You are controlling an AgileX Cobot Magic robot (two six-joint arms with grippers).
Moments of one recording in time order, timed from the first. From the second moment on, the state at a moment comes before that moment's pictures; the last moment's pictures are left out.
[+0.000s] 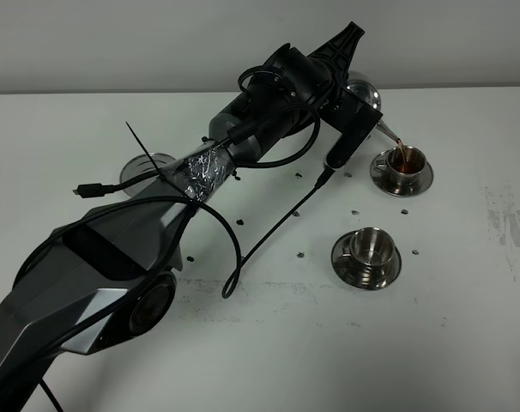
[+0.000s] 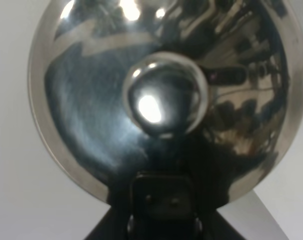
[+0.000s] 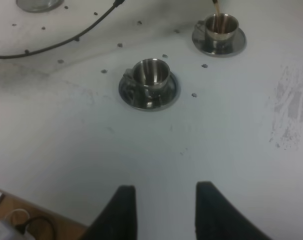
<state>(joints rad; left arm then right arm) -0.68 2.71 -2.67 0.46 0.67 1.48 0.17 0.02 -0.52 0.11 1.12 -0.11</state>
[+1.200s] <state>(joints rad) -0.68 2.71 -2.67 0.53 0.63 1.48 0.17 0.02 -0.52 0.11 1.12 -0.11</state>
